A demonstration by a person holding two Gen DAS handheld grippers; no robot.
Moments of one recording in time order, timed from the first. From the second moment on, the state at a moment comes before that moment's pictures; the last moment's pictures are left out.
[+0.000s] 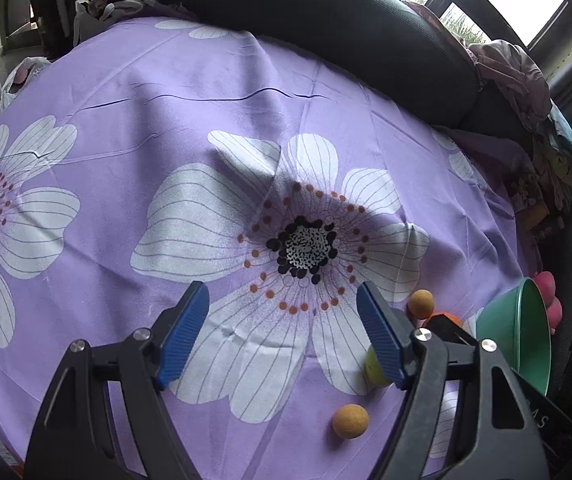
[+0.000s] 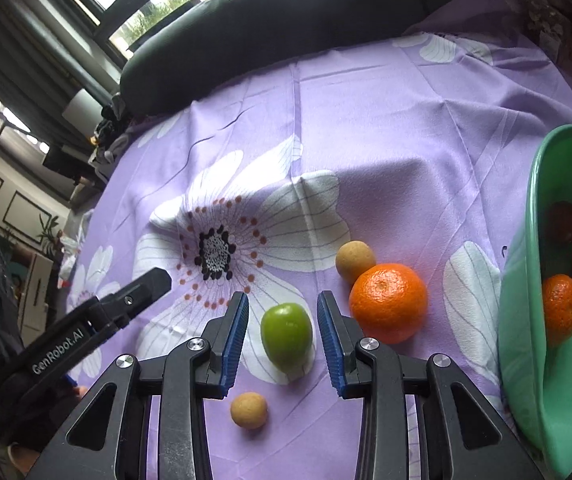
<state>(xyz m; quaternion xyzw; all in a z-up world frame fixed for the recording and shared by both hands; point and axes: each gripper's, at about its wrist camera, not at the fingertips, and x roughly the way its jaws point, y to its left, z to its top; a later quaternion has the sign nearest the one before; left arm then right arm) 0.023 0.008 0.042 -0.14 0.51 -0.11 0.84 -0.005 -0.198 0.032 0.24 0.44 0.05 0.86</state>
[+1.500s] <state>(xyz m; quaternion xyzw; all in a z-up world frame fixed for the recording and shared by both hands) 0.008 -0.036 0.013 -0.07 0.57 -0.21 0.79 0.034 -0.167 -0.011 0.30 0.53 0.16 0.78</state>
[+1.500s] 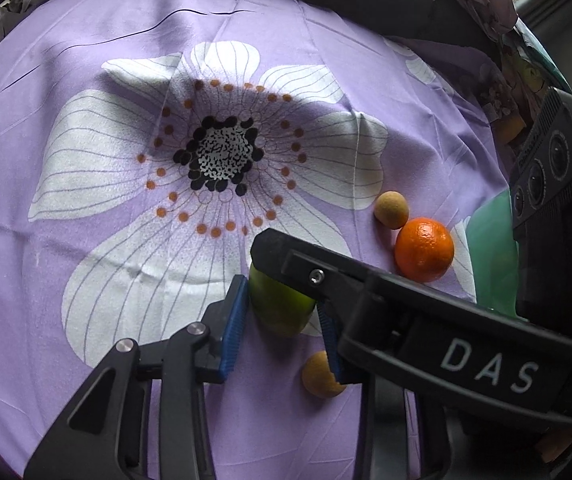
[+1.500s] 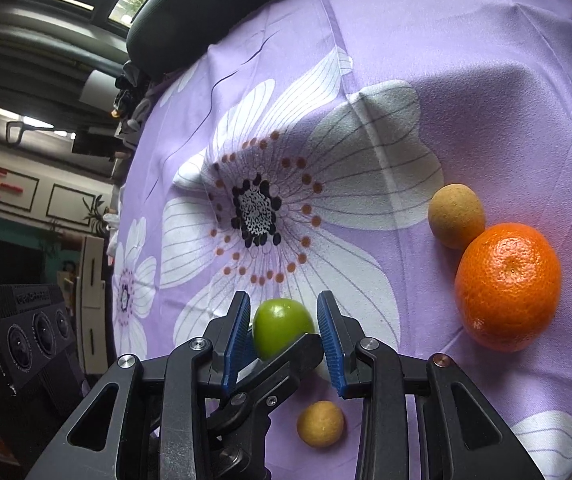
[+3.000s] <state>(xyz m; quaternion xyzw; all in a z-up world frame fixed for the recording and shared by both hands) -0.094 -0.136 0.124 0.00 0.32 -0.40 0.86 -0.107 -0.255 0.112 0.26 0.26 0.01 0.93</state>
